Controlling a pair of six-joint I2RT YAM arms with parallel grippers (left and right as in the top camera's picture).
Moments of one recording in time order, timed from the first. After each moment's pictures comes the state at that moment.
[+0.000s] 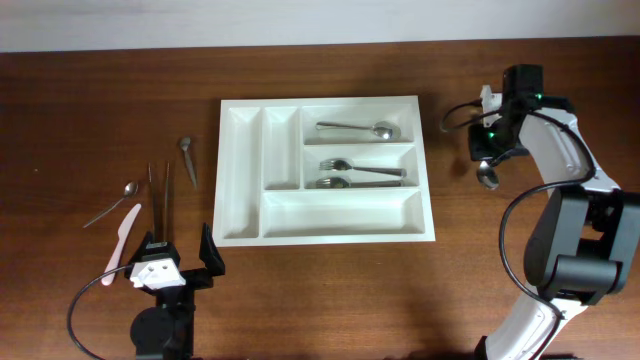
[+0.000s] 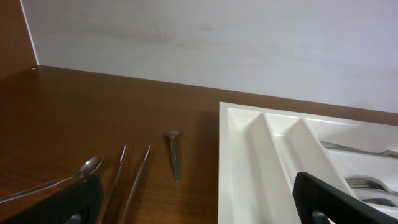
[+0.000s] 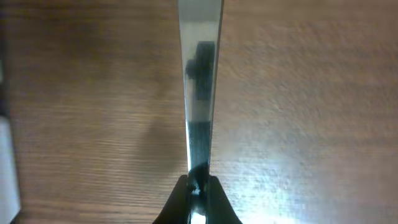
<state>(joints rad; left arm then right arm) 0.01 0.01 0.02 -0.08 -0.08 -0.13 -0.16 2.00 1.55 -0.78 -0.07 -0.16</state>
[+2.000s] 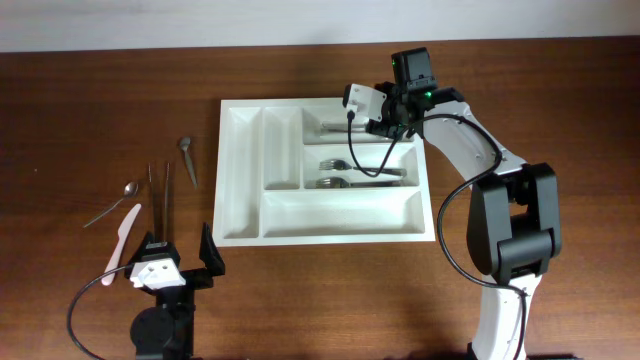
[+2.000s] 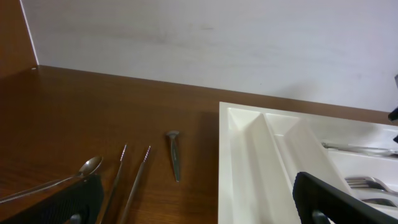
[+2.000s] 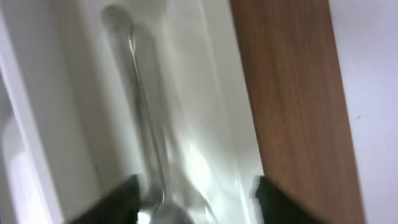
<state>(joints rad) 0.01 0.01 0.02 -0.08 -0.08 -0.13 0.22 2.16 1.67 -0.42 -0.26 -1.05</state>
